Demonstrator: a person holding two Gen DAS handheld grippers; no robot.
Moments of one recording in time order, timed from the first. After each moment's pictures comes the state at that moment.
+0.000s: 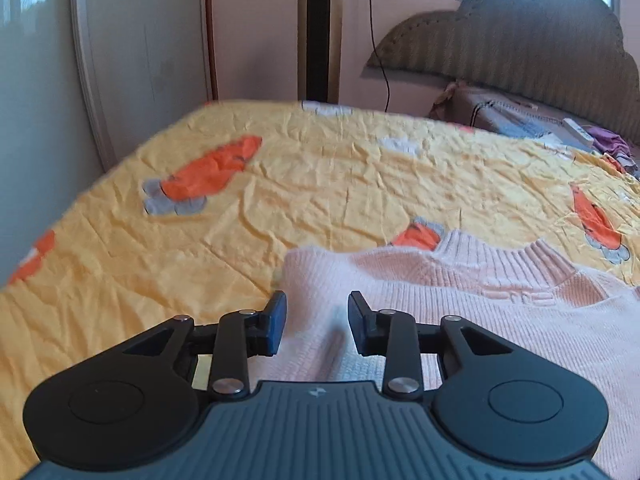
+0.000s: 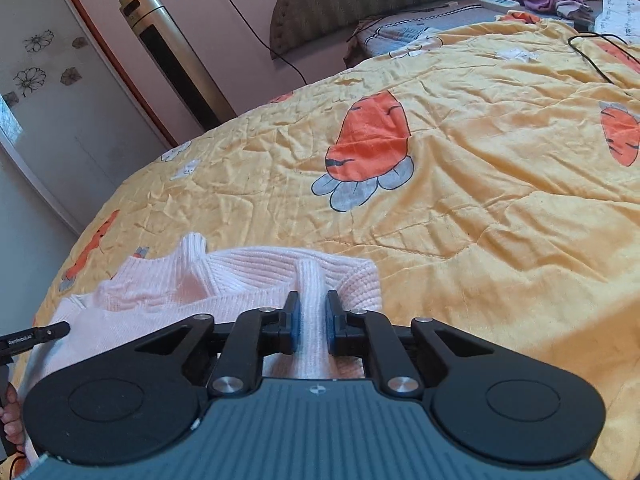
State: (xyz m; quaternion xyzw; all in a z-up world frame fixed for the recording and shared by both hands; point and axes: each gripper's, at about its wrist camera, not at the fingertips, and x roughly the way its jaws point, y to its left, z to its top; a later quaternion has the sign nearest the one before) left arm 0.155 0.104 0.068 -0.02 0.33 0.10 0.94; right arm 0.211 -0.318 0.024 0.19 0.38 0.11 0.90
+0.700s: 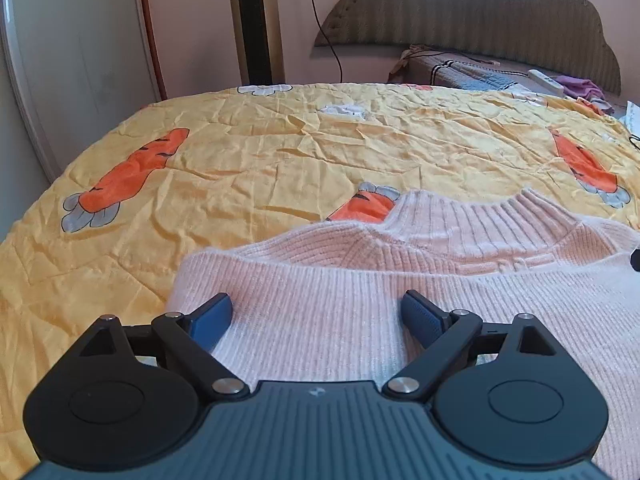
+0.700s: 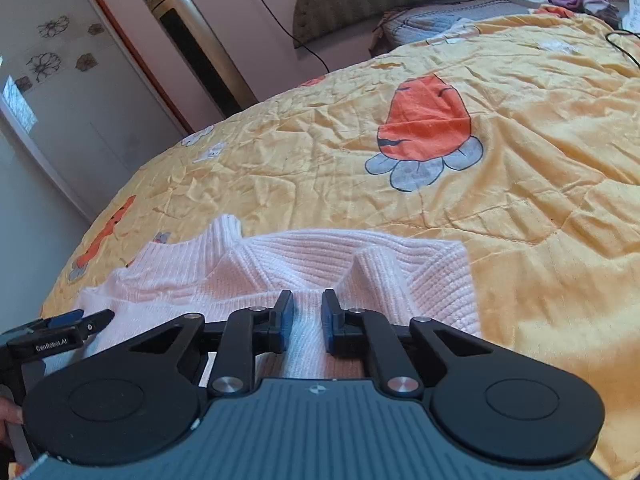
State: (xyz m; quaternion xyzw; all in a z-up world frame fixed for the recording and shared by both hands) left arm 0.211 0.065 0.013 0.02 0.37 0.04 0.93; right arm 0.227 -0.274 0.009 0.19 0.38 0.14 0.89
